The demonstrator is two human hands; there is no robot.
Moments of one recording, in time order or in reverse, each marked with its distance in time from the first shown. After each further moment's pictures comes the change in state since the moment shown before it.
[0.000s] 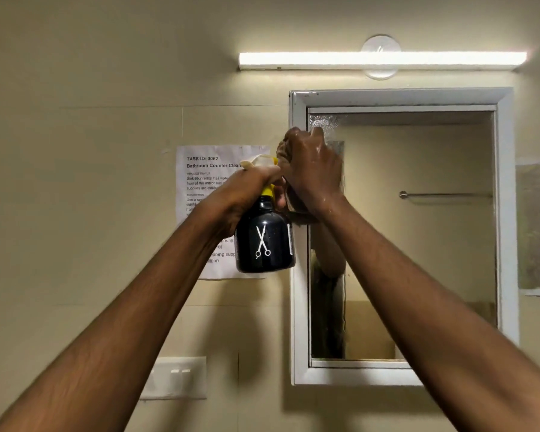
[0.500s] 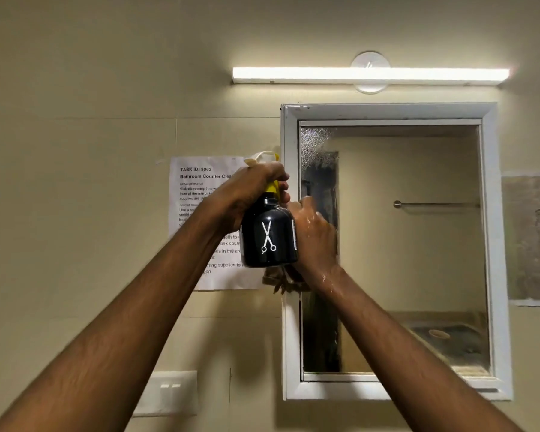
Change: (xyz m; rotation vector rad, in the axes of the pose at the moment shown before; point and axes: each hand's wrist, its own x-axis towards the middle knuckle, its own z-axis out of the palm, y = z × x) left_hand 0.021 0.008 0.005 -0.024 0.009 -0.024; right_hand -0.084 0.012 0.019 0.249 -0.056 -0.082
